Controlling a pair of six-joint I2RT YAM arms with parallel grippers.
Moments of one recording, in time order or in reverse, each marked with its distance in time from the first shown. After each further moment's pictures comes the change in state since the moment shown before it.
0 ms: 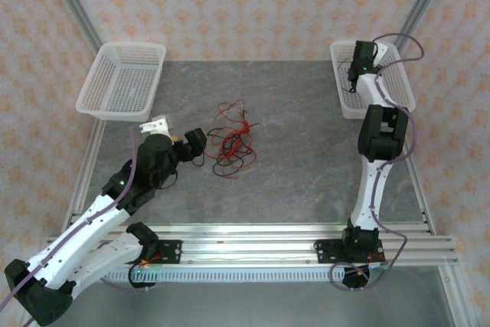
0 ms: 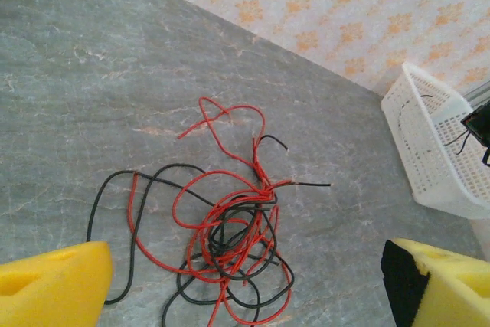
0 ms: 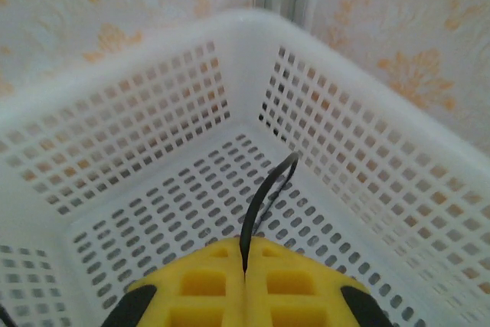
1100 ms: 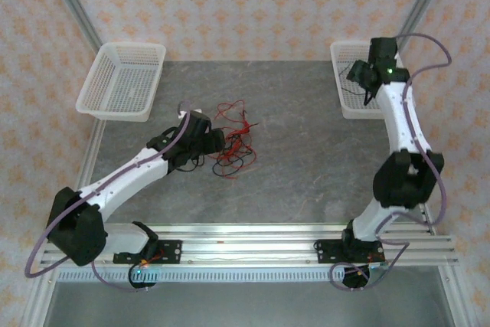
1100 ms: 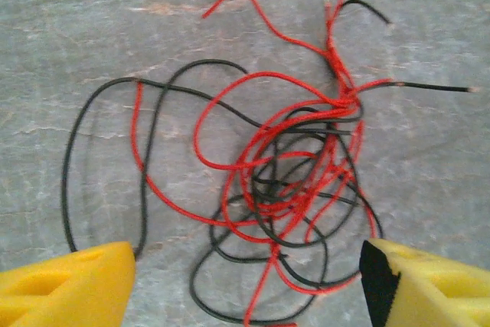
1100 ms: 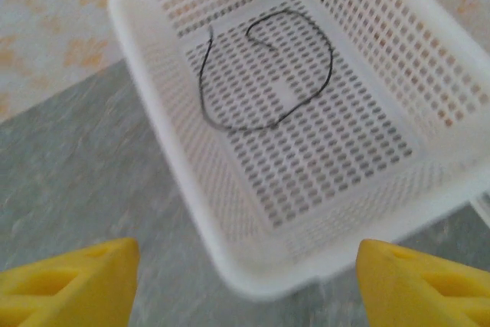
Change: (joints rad) left arm 0.053 0.535 0.197 -0.100 0.138 0.048; right arm 0.061 -0.709 -0.397 -0.466 -0.296 0.078
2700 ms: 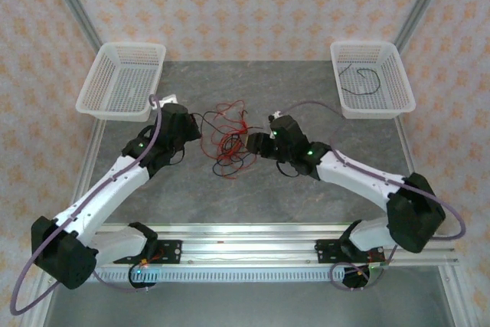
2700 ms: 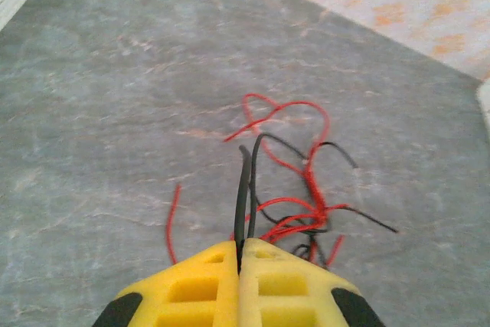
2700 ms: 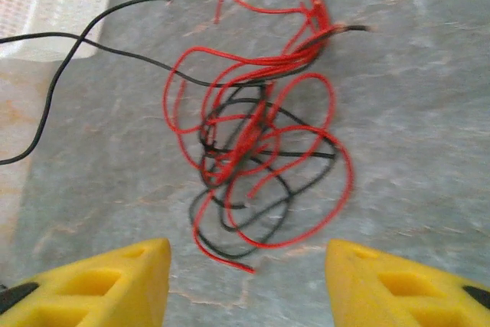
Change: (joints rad) left arm 0.060 -0.189 0.051 0.008 -0.106 -0.008; right arm 0.785 -0.229 -0.702 0.618 -0.245 0.432
